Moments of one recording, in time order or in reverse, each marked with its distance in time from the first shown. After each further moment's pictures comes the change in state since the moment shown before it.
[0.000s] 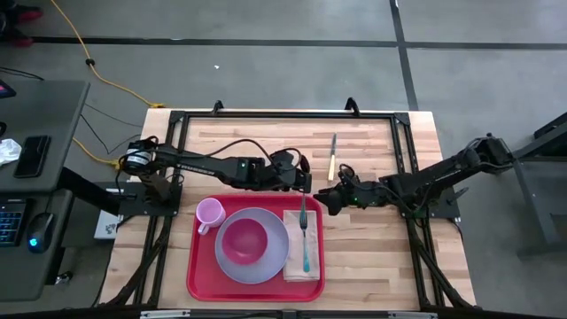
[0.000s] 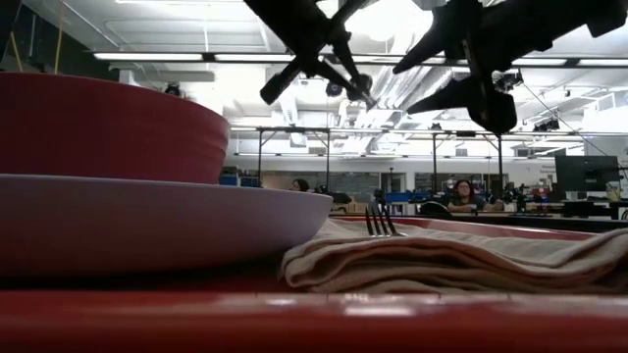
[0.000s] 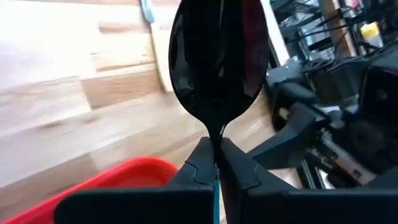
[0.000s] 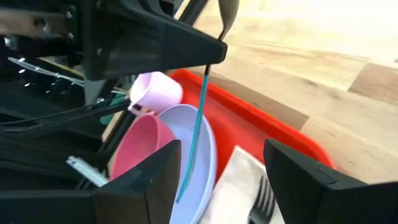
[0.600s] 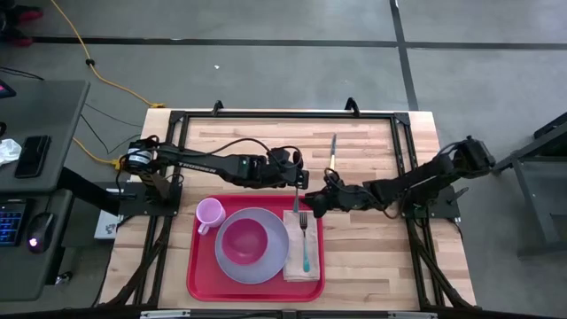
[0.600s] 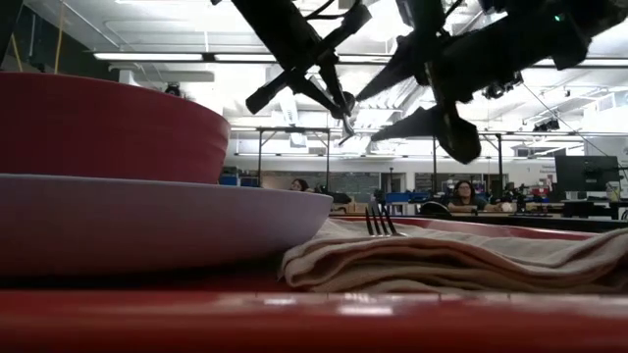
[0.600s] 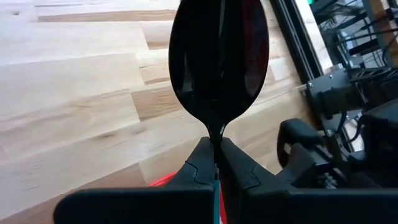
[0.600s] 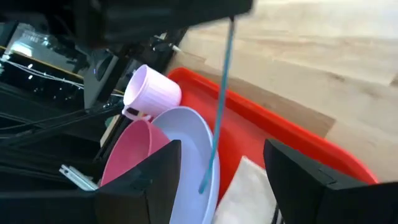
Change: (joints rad) left arm 0.025 0.006 -0.002 -0.099 -0.053 0.009; right arm -0.029 0.252 0.009 0.283 -0.027 -0.006
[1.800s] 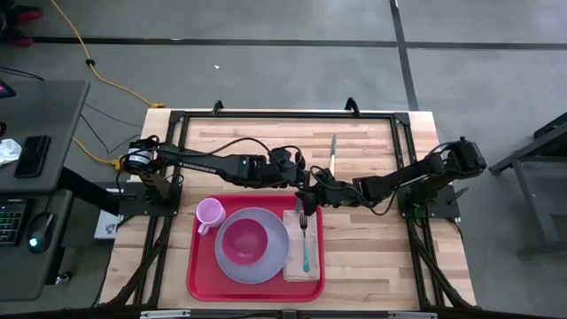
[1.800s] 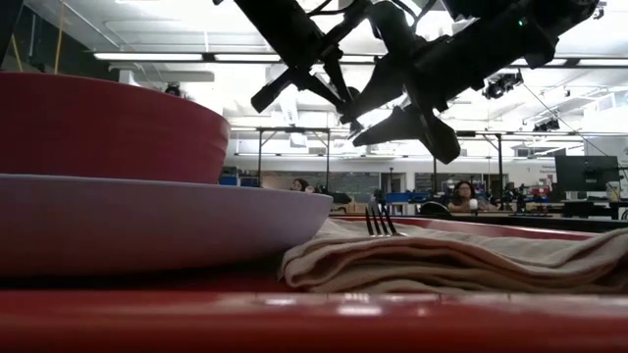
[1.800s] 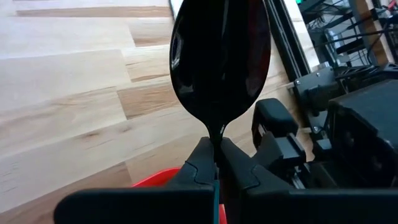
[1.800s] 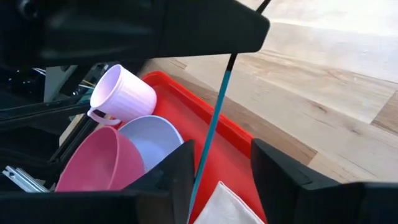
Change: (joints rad) left arm 0.000 0.000 0.000 0.034 0.024 0.002; right arm -0.064 0.084 0.115 -0.114 0.001 -0.129
